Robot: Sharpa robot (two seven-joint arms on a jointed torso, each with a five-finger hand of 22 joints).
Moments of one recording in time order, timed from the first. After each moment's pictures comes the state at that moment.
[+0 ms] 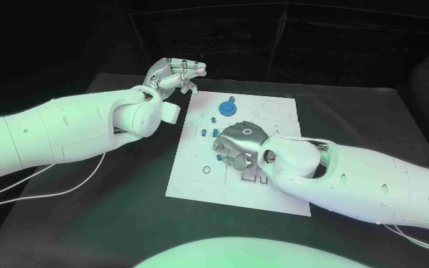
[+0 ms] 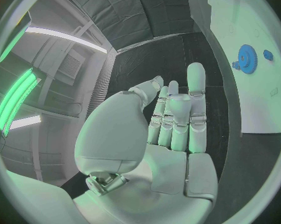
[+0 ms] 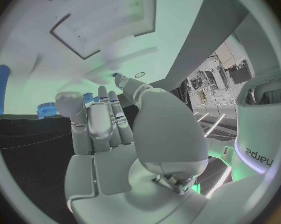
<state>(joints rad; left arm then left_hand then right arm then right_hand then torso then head) 1.27 -0.86 -0.15 1.45 0.02 -0.35 0.49 1.33 -0.12 0.45 0.01 0.07 1.07 0.17 0.10 0.07 1.22 0.09 0.09 0.08 1.35 0.00 1.13 0.68 0.17 1.28 0.09 0.63 0.67 1.13 -0.56 -0.14 1.62 -1.86 -0.24 -0.20 1.35 -0.16 0.54 -0.03 0.06 0.95 0.19 0.06 0.06 1.07 0.13 0.07 0.06 1.46 0.02 1.29 0.96 0.12 1.28 0.13 1.22 0.81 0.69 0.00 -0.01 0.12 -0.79</state>
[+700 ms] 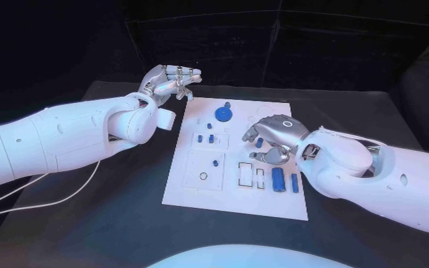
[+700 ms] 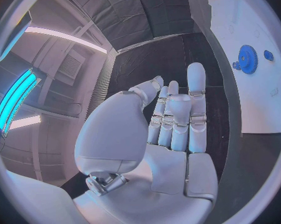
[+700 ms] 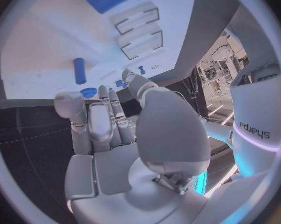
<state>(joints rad) 1.27 -0.87 -0.15 1.45 0.02 -0.34 0.49 1.33 -0.12 0.45 0.01 0.07 1.07 0.17 0.10 0.07 1.22 0.09 0.09 0.08 1.34 0.00 1.13 0.68 0.17 1.28 0.09 0.63 0.66 1.19 -0.82 -0.13 1.76 -1.75 -0.30 -0.22 1.31 -0.21 0.41 0.01 0.11 0.95 0.17 0.06 0.07 1.08 0.10 0.10 0.06 1.47 0.02 1.30 0.98 0.12 1.28 0.12 1.21 0.81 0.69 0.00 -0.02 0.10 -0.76</state>
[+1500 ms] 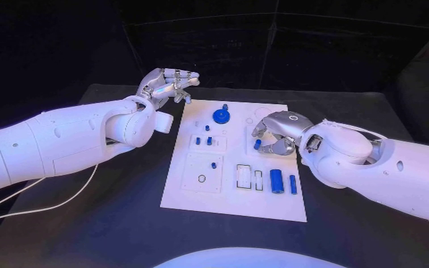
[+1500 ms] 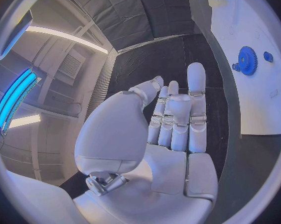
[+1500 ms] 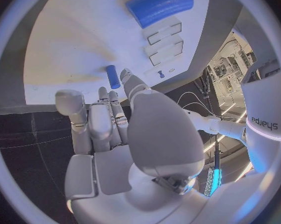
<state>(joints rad) 1.27 -0.86 -0.15 1.44 0.02 -0.33 0.49 1.33 -0.12 0.45 0.01 0.07 1.07 0.17 0.10 0.07 1.22 0.09 0.09 0.08 1.34 0.00 1.13 0.68 0.17 1.28 0.09 0.63 0.66 1.22 -0.81 -0.14 1.67 -1.68 -0.25 -0.25 1.45 -0.11 0.18 0.07 0.12 0.95 0.16 0.06 0.07 1.01 0.10 0.17 0.07 1.47 0.02 1.30 0.96 0.12 1.28 0.12 1.20 0.79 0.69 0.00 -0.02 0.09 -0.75</state>
